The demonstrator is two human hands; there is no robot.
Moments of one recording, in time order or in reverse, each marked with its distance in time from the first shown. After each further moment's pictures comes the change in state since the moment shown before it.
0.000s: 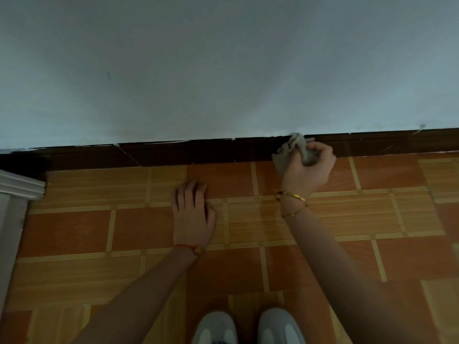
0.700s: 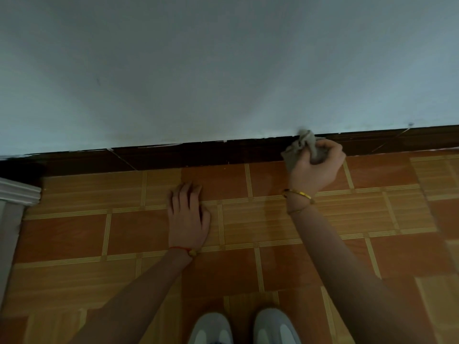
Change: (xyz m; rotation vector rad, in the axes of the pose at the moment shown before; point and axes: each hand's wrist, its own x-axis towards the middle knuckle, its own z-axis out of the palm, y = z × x) left_hand 0.000 -0.002 0.002 0.020 -0.006 0.020; right_hand 0.026 0.004 -0.013 0.003 0.070 -0.104
